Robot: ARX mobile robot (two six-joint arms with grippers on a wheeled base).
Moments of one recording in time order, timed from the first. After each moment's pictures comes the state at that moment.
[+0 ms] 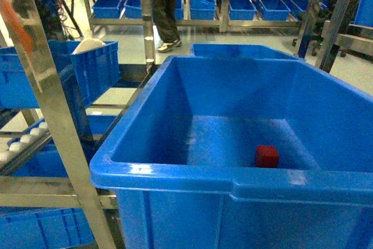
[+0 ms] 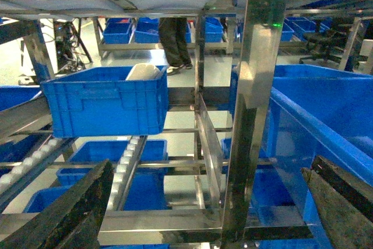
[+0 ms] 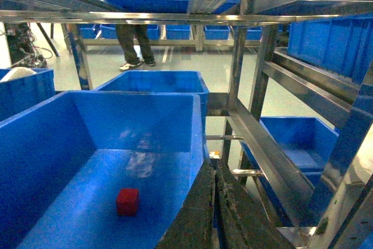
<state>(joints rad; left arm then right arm) 0.00 0.01 0.01 0.00 0.00 0.00 -0.01 0.51 0.22 0.29 0.00 0.01</state>
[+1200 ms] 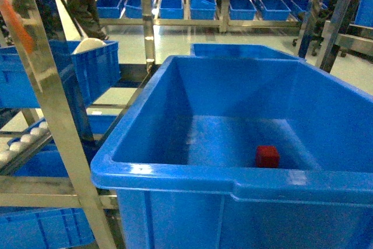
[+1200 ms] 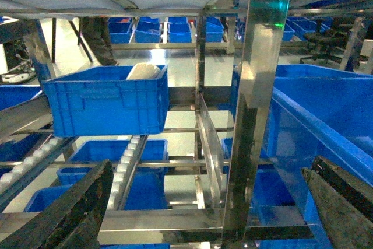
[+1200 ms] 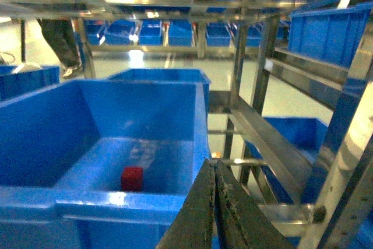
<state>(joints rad) 0.00 0.01 0.01 0.00 0.00 0.00 -0.01 0.01 0.01 0.01 0.00 0.01</state>
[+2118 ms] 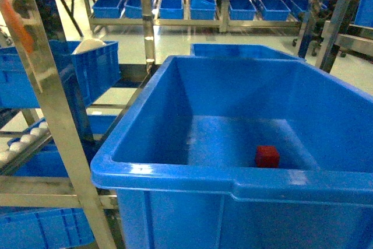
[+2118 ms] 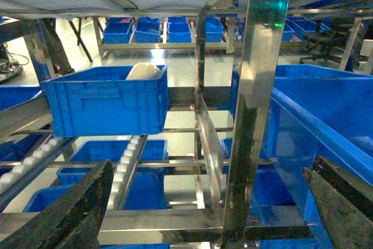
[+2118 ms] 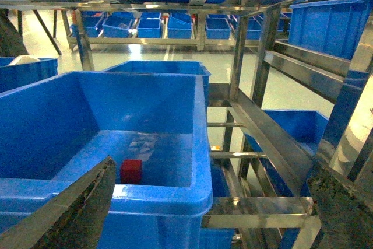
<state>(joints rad) 0.00 0.01 0.01 0.00 0.00 0.00 -0.01 0.00 0.01 0.00 0.00 0.00</state>
